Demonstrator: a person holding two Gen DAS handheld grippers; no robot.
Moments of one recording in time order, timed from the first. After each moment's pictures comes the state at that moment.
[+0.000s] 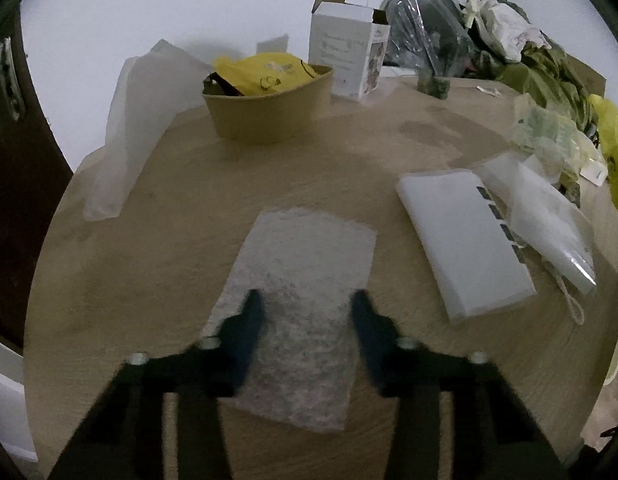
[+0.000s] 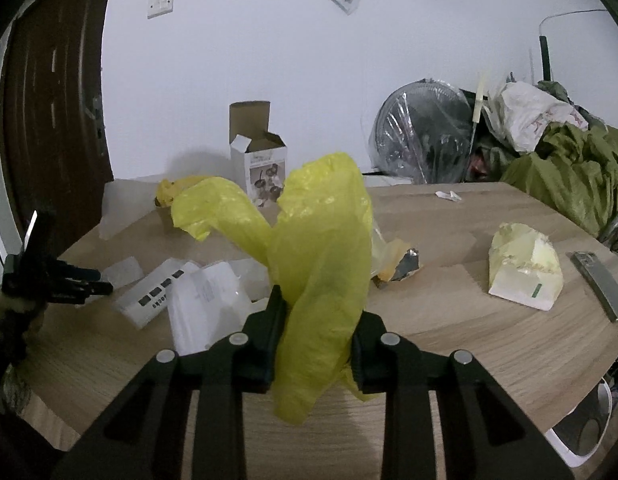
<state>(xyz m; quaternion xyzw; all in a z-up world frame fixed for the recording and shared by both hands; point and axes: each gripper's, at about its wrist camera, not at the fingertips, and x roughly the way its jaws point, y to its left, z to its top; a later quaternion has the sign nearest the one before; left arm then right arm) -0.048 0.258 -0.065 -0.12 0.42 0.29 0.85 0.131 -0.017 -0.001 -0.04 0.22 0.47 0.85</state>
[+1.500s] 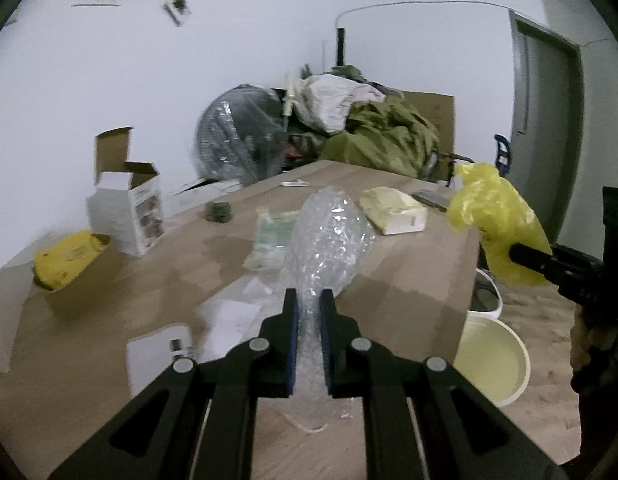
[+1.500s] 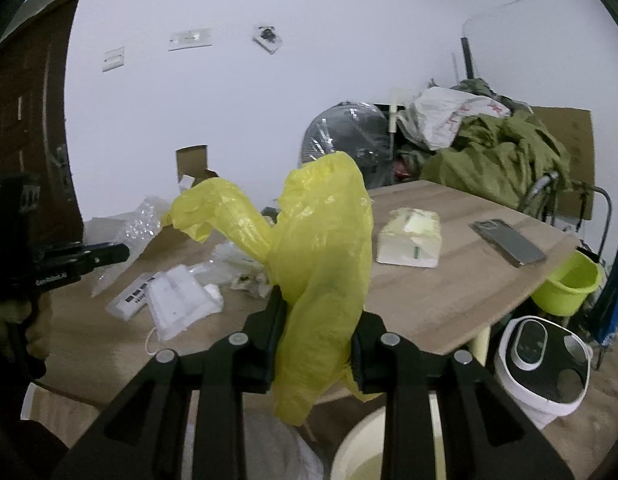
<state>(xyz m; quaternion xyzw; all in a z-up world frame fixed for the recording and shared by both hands) 0.037 0.077 0.020 -0.03 0.26 0.06 0.96 0.087 -0.161 0.003 0.02 0.20 0.37 0.90</state>
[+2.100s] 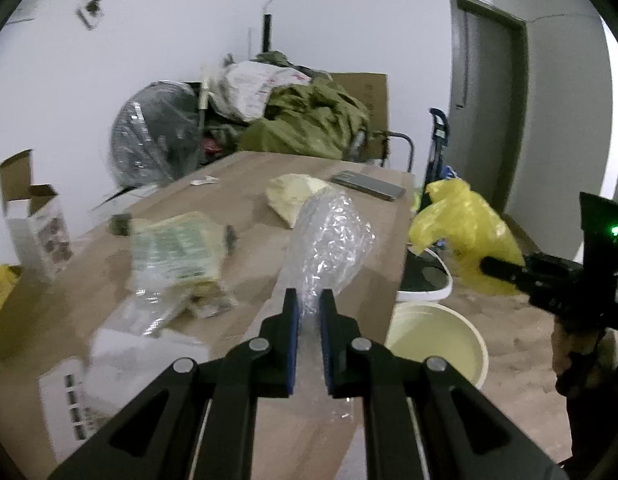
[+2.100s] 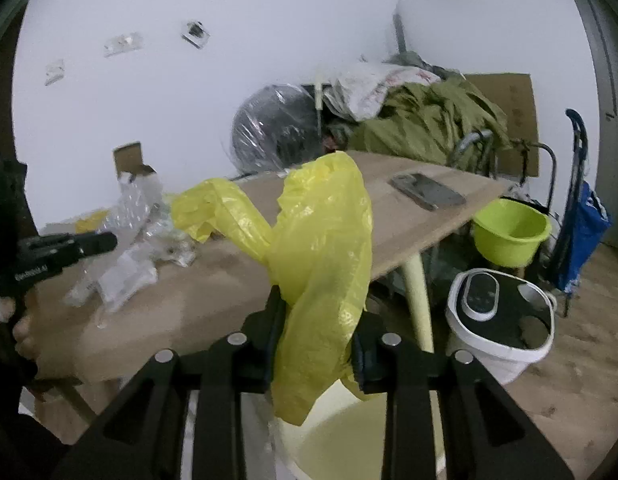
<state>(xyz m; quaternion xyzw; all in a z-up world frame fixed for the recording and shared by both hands) 0.091 -0.001 0.004 0.00 0.28 -0.06 0.96 0.091 -0.239 -0.037 0.05 0.26 0.27 0.93</state>
